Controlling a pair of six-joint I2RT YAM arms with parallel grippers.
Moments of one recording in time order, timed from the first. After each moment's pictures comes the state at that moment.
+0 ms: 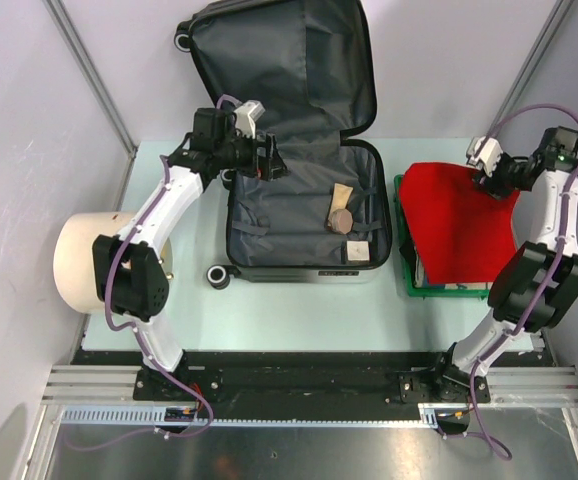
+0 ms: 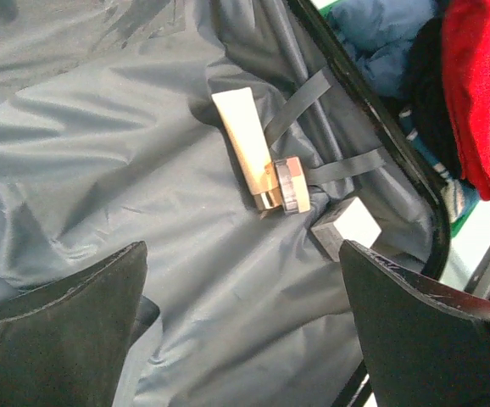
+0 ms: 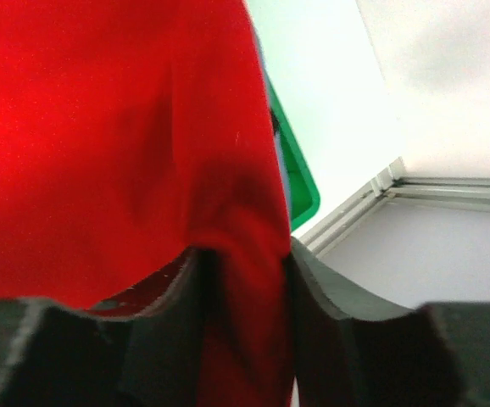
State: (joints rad) left arm -0.28 1.79 1.67 -0.42 0.59 -0.15; right arm -0.42 1.71 1.69 -0.96 -0.74 -1.48
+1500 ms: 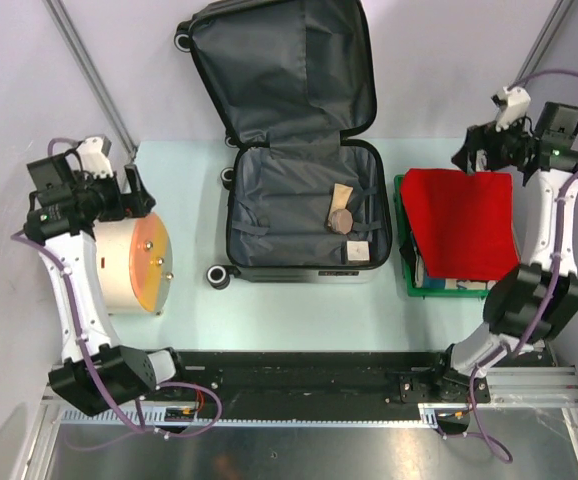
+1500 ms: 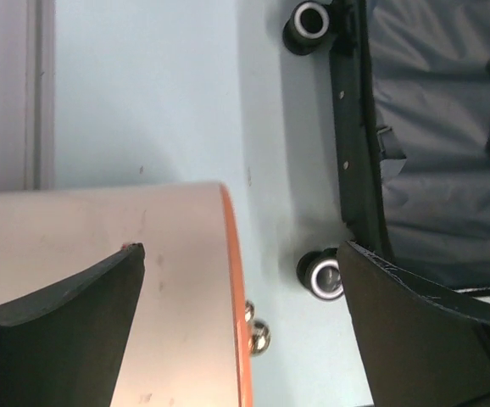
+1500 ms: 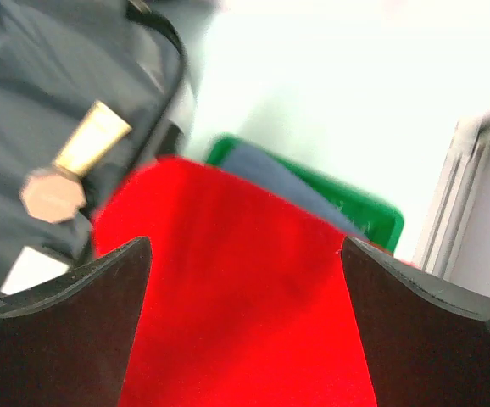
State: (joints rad) left arm 0.39 1.23 1.44 -0.87 0.45 0.15; right arm -0.36 1.69 1.74 -0.71 -0.65 -0.41
